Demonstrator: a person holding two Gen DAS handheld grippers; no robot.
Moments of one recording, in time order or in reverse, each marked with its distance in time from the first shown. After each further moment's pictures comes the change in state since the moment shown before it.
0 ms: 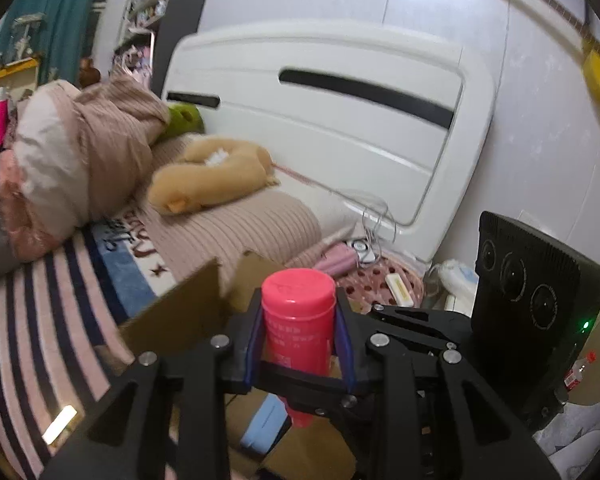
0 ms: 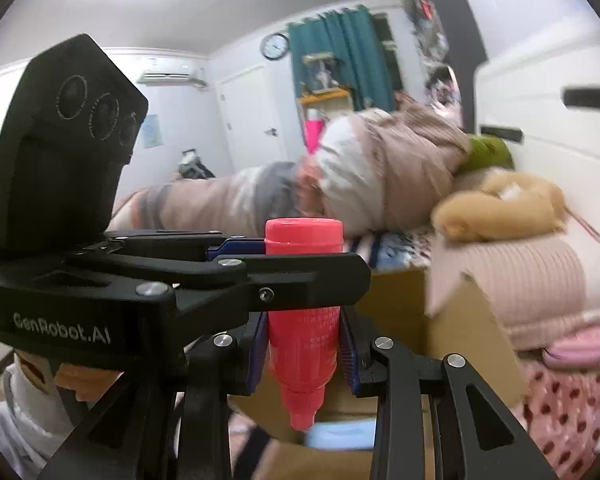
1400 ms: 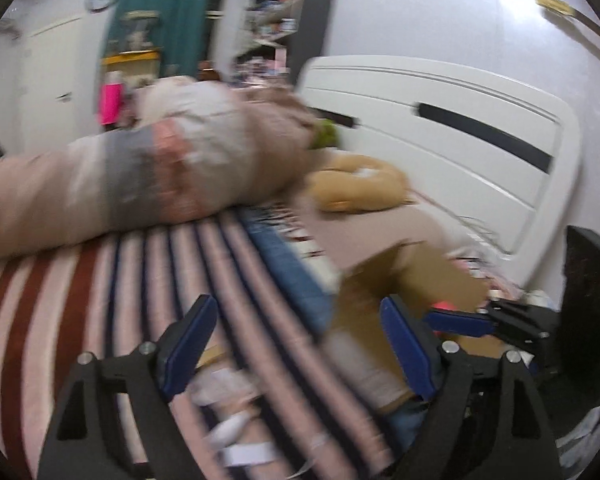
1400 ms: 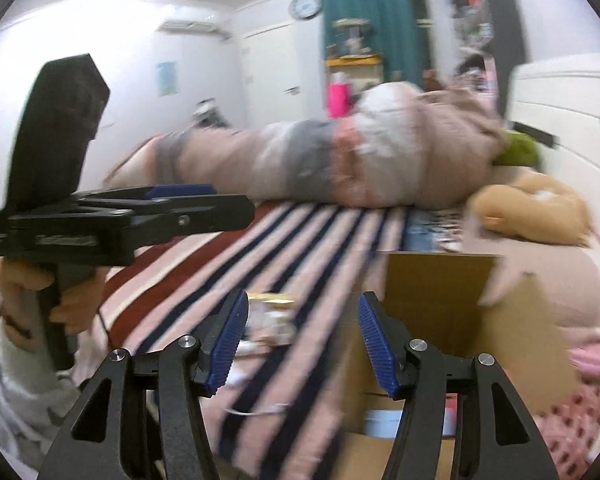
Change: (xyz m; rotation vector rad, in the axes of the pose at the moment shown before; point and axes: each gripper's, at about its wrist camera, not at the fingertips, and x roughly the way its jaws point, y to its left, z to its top) left arm -0.144 0.117 -0.082 -0.199 -0.112 0.406; right arm 0.039 0.086 -0.003 -0.159 0.170 0.050
